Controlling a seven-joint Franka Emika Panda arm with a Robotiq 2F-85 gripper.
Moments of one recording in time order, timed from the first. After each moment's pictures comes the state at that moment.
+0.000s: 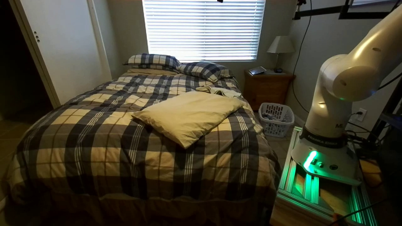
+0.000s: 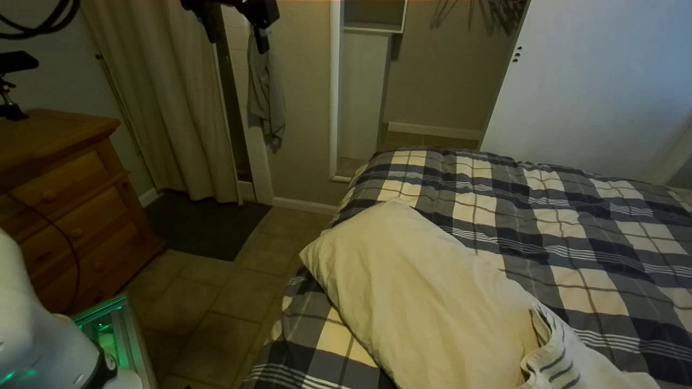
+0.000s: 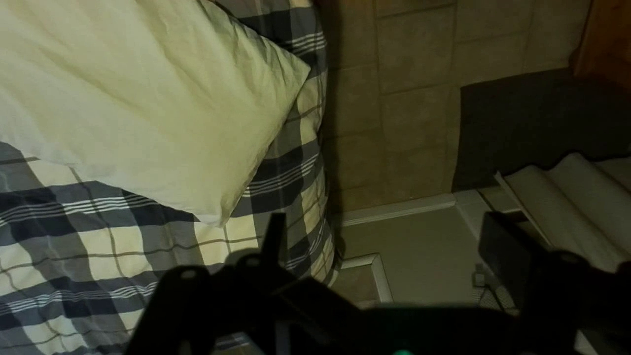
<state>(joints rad) 0.12 -0.60 -0.05 -2.00 0.15 1.65 -0.37</state>
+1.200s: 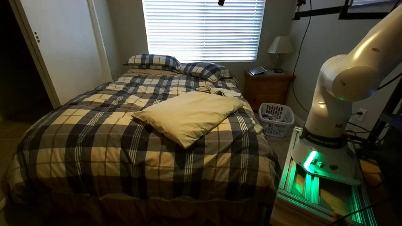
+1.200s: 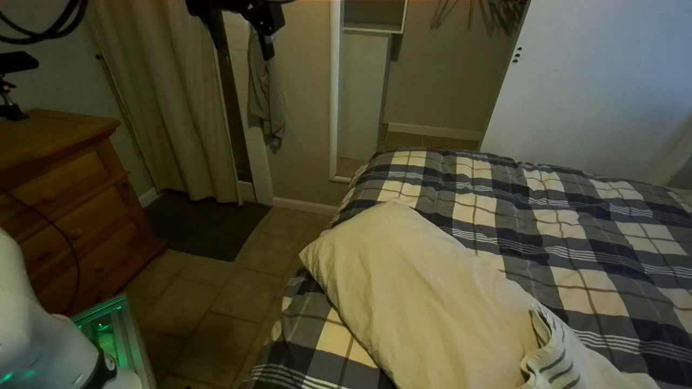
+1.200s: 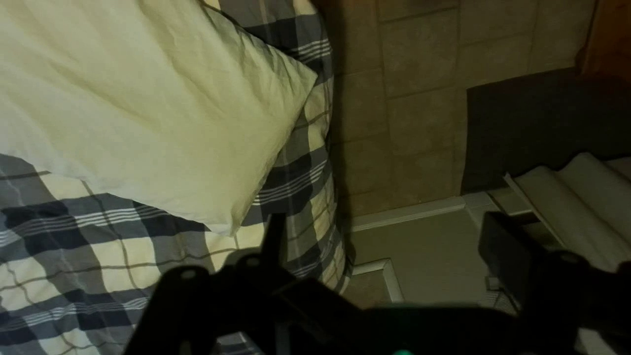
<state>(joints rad) 0.11 -0.59 -0.05 -2.00 0.13 1.65 -0.36</state>
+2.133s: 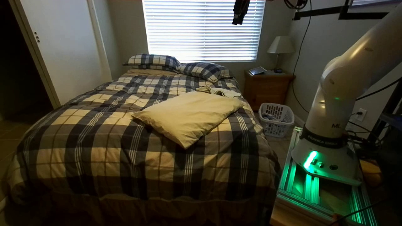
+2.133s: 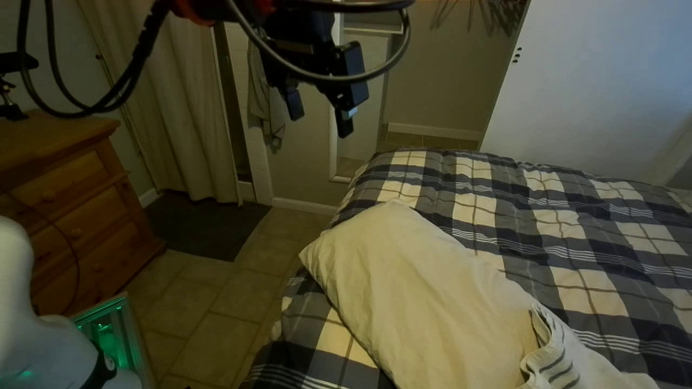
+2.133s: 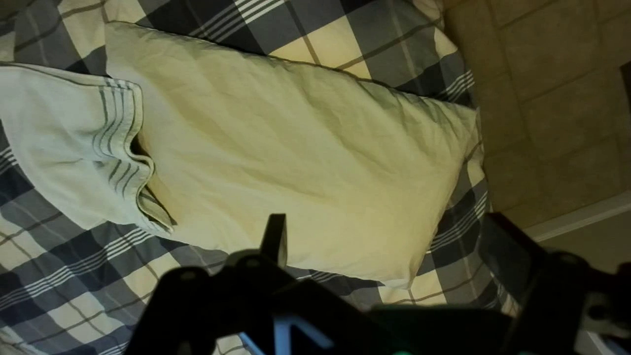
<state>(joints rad) -0.07 -0.57 -0.19 -2.12 -0.09 1.79 -0.35</state>
